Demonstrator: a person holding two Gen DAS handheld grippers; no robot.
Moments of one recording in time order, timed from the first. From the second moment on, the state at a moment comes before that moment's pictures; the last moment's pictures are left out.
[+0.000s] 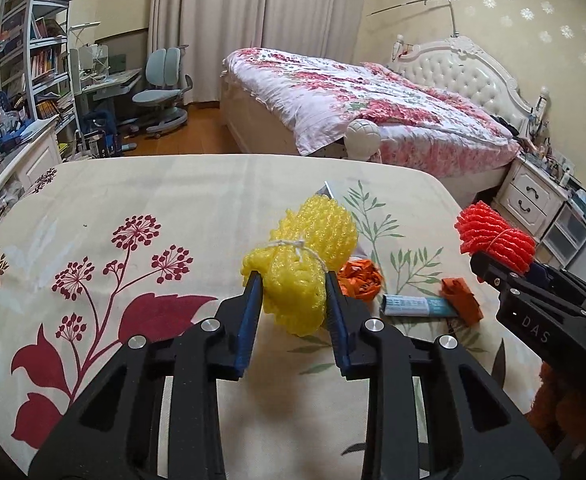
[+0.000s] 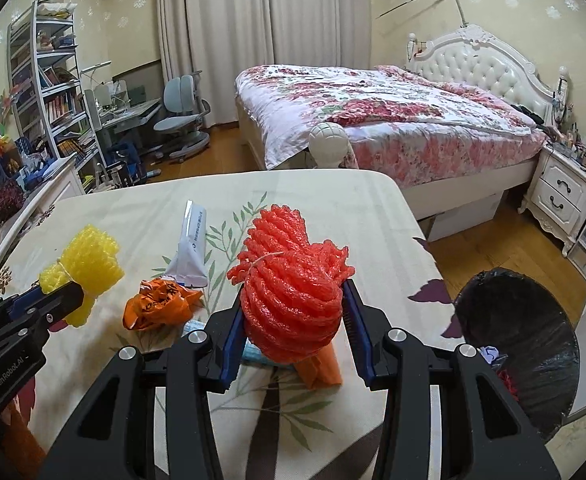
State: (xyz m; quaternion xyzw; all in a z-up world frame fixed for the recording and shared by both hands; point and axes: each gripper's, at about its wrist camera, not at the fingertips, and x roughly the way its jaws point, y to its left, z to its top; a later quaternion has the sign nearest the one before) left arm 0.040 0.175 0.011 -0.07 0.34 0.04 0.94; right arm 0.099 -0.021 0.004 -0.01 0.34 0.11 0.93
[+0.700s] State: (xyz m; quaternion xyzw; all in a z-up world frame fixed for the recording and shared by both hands) left arm 0.056 0.006 0.002 -0.03 0.35 -0.09 0.93; right arm 0.077 -0.178 -0.014 0.03 0.35 -0.04 0.94
